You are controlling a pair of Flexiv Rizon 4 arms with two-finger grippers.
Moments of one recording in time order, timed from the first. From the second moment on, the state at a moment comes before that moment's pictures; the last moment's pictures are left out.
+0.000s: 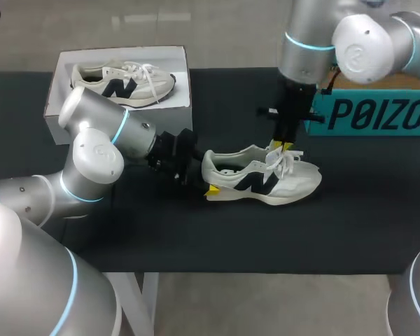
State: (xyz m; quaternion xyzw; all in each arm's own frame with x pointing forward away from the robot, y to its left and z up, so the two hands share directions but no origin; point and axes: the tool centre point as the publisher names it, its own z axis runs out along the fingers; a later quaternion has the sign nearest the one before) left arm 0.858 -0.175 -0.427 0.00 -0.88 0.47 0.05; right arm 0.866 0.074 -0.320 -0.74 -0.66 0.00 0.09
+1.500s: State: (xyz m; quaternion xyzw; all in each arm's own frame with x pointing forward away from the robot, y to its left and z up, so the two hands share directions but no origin) left arm 0.858 -0.174 -0.427 0.00 -0.88 0.47 0.05; right arm 0.859 0.055 -0.307 -0.77 -0.62 -0.02 0.11
